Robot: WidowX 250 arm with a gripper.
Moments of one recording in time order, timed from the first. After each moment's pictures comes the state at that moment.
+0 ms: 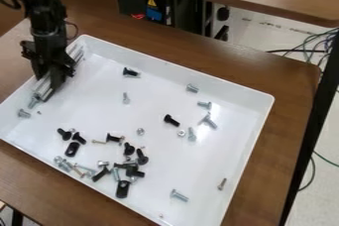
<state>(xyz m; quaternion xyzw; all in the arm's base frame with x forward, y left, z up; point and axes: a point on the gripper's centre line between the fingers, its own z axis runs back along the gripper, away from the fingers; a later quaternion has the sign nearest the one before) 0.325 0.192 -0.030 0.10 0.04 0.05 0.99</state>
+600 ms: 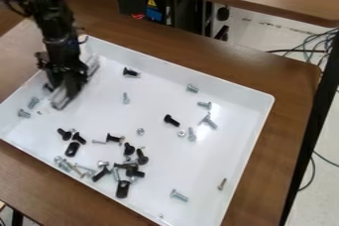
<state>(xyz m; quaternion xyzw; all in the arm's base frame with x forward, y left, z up) 0.332 0.114 -0.041 -0.03 0.05 0.00 1.00</state>
